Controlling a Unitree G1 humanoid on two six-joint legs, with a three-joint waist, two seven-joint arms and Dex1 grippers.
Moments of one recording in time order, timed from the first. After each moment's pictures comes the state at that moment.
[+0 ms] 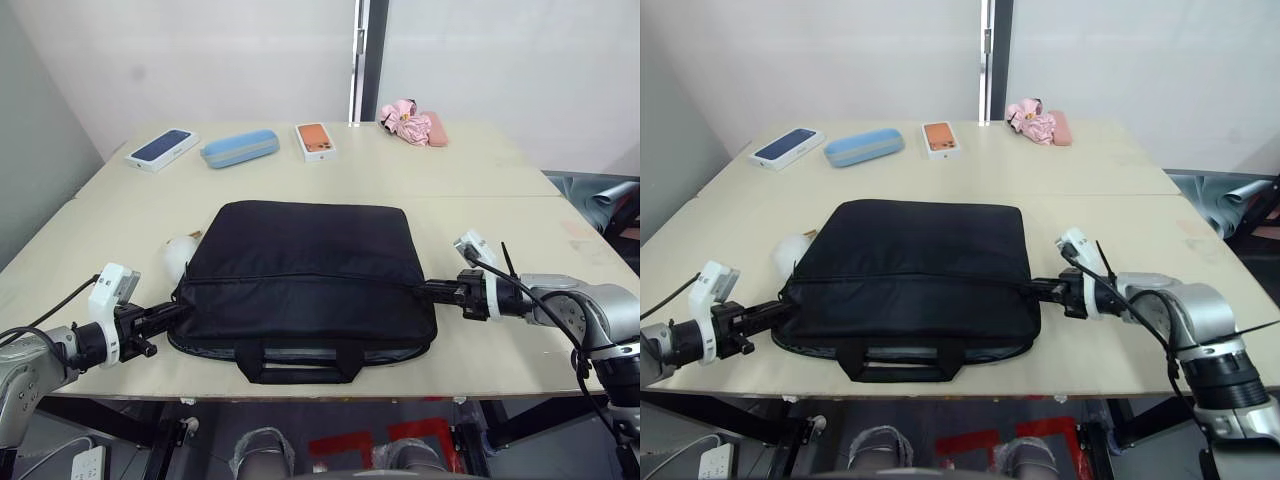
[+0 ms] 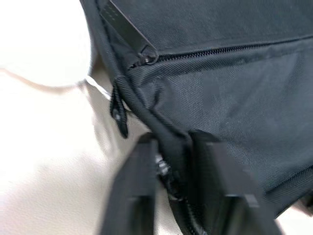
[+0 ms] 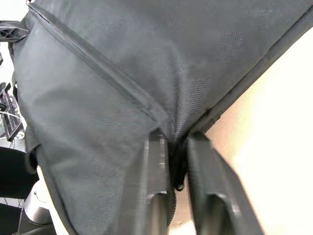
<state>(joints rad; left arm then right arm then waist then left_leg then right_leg) 0.11 0.81 0.46 -0.17 -0.69 0.85 -0.85 -0.33 -0.72 -0.04 -0.13 0.70 1.06 0.85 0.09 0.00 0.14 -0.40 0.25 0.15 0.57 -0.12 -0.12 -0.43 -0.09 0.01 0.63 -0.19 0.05</state>
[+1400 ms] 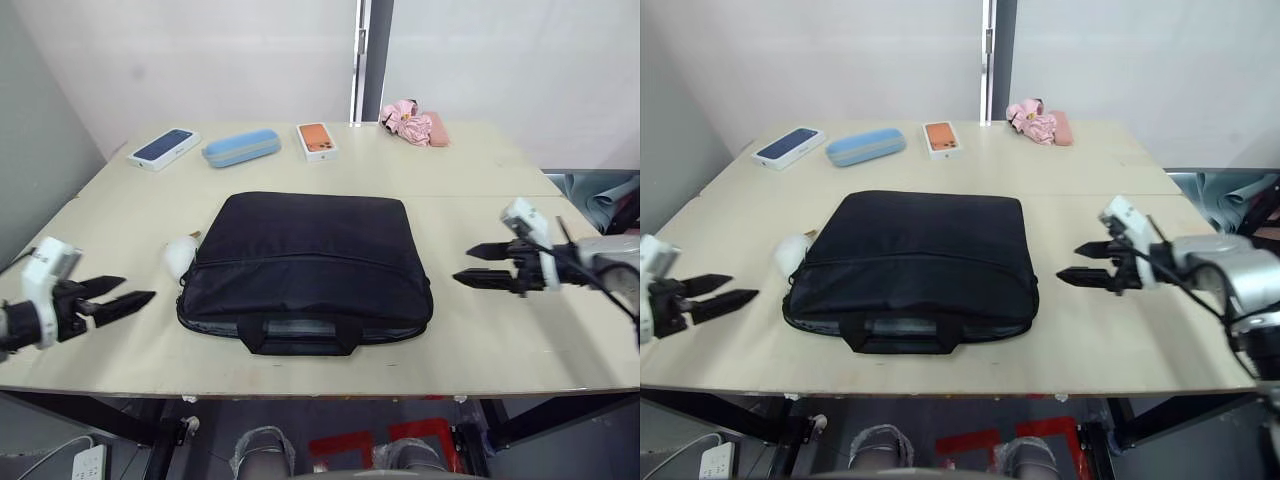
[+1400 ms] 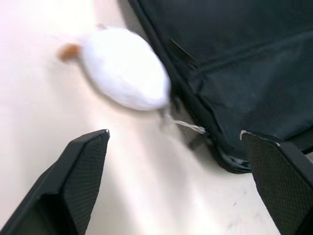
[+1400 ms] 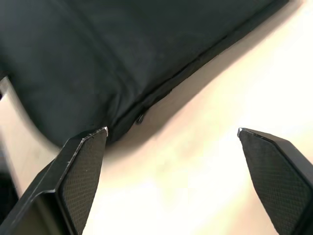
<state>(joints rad) 0.10 1.05 0.64 0.04 -0.63 0.75 -1.07 -0.44 -1.08 -0.05 0.01 0.54 0.74 1.22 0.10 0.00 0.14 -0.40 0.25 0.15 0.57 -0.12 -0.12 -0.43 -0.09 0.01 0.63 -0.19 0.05</state>
